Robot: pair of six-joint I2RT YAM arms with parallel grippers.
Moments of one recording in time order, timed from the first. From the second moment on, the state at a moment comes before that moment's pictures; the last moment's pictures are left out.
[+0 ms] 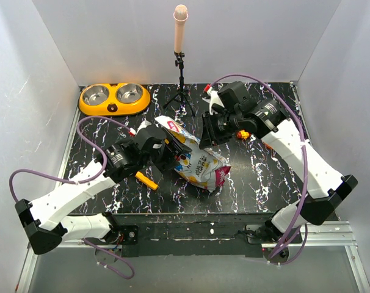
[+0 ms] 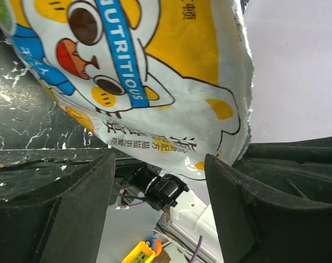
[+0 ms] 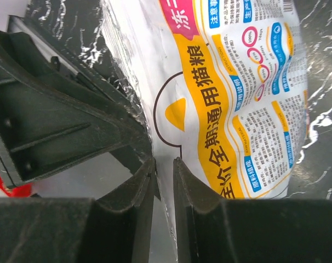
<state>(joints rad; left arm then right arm) -0.92 1.14 1.22 -0.74 -0.15 -1.47 0.74 1.47 1.77 -1.16 -0.33 0.38</state>
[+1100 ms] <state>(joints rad) -0.55 1.29 1.33 -0.69 -0.02 -1.24 0.66 1.46 1.71 -1.11 -0.50 0.40</state>
